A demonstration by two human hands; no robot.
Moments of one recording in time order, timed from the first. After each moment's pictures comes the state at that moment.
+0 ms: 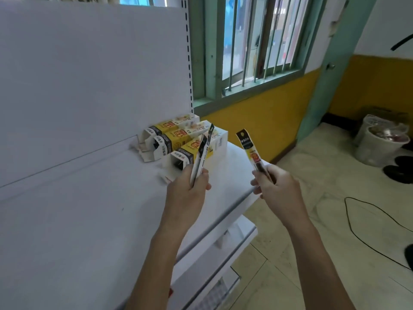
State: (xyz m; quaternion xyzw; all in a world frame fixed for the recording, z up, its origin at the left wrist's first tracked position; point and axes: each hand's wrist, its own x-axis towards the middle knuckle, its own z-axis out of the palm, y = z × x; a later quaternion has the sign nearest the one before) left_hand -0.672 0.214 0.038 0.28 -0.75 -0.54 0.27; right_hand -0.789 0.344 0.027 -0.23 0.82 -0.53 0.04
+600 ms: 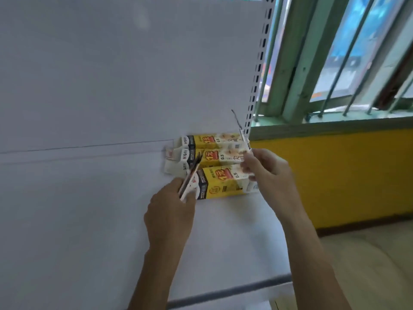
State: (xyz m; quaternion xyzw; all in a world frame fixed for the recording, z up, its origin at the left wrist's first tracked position) left_hand -0.760 0.178 0.015 0.60 -0.69 -0.16 0.37; right_hand -0.925 0.210 0.049 -0.48 0.63 -0.57 0.21
